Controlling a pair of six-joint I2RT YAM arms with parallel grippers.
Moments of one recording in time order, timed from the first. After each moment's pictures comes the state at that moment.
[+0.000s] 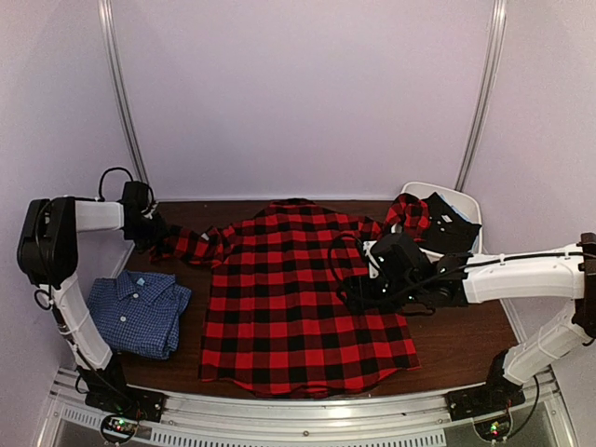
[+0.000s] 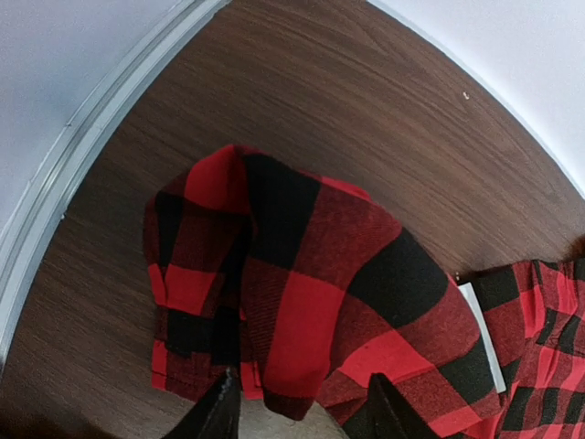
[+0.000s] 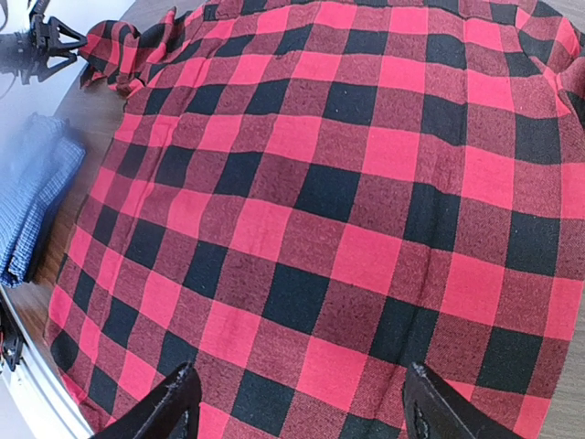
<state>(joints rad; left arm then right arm) 0.02 1.83 1.18 -0.24 -0.02 -0.51 0.93 1.39 0.83 -0.19 0.16 0.61</state>
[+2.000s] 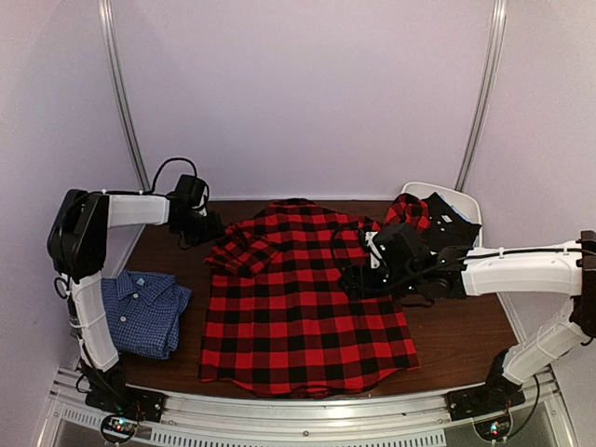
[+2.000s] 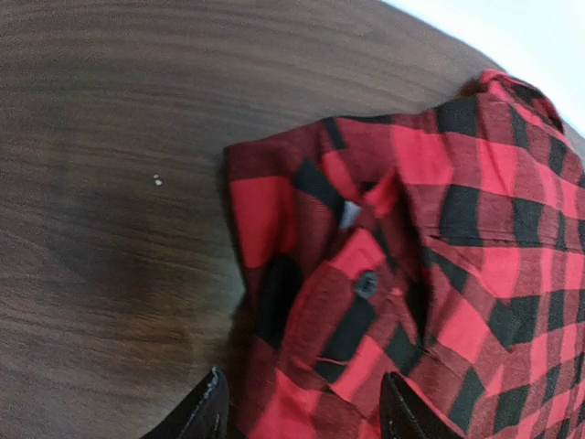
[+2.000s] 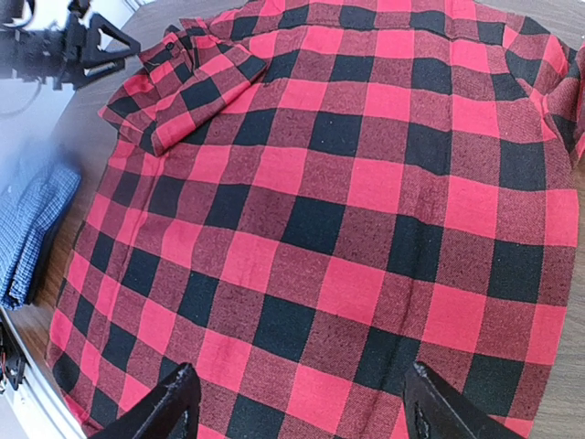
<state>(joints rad) -0.32 1.95 1.37 -0.32 0.03 -0.52 0.88 1.41 0.86 -0.18 0.15 0.58</state>
